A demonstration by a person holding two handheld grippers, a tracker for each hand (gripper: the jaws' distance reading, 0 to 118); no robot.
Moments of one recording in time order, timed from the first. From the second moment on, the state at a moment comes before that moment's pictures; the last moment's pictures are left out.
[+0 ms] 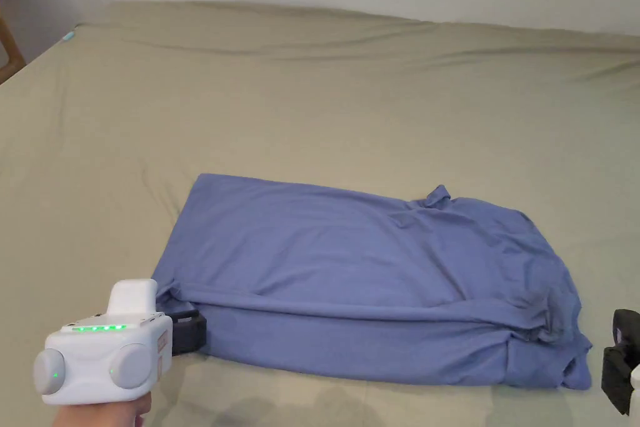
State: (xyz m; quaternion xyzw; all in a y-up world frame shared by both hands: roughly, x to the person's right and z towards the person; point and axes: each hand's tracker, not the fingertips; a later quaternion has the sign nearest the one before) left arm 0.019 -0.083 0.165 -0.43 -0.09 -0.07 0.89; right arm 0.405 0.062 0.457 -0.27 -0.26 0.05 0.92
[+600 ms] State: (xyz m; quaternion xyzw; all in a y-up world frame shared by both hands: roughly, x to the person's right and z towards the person) left arm 0.041 -0.039 0.182 -0.38 -0.16 -0.08 0.91; right arm 0.470 -0.017 0.422 -0.42 -0.25 -0.04 0.87
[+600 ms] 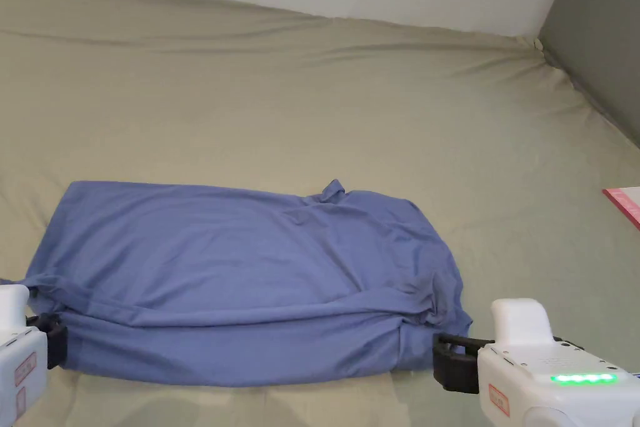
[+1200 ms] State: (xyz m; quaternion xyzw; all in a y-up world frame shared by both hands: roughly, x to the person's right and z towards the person) left arm 0.035 -0.041 0.176 -0.39 -0.17 -0.10 0.90; right arm 0.513 -0.086 0.354 -0.52 -0.21 -0.13 0.82
